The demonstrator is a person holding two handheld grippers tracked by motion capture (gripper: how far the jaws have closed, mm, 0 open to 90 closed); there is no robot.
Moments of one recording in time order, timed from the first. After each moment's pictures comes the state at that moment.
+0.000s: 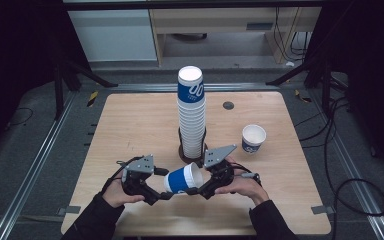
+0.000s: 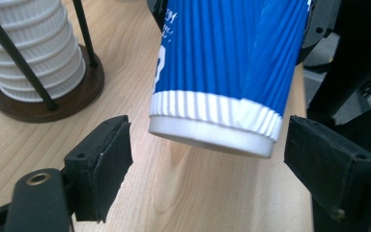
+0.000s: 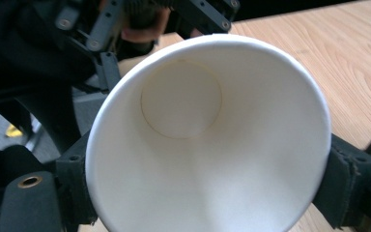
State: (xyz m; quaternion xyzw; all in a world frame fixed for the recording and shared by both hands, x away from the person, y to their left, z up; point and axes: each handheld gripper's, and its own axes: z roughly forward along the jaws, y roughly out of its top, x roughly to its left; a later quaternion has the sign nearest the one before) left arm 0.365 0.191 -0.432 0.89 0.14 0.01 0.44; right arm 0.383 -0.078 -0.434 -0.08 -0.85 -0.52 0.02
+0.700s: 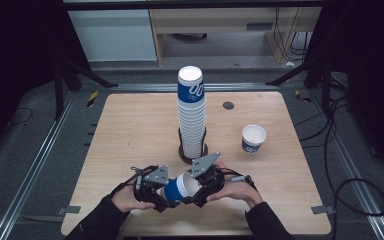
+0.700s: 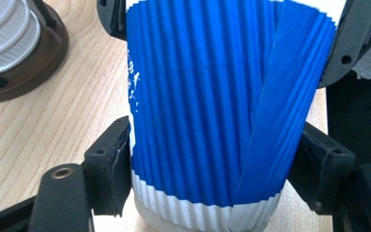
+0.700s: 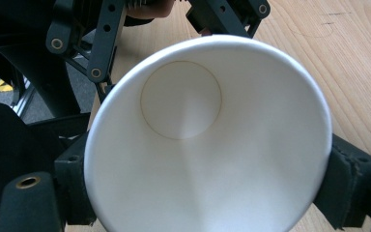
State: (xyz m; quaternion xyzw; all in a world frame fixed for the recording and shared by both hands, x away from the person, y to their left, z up) left arm 0.358 0.165 -0.453 0.93 0.10 0.01 0.36; right arm 0.374 -0.052 -0.448 -0.05 -0.89 -0.45 0.01
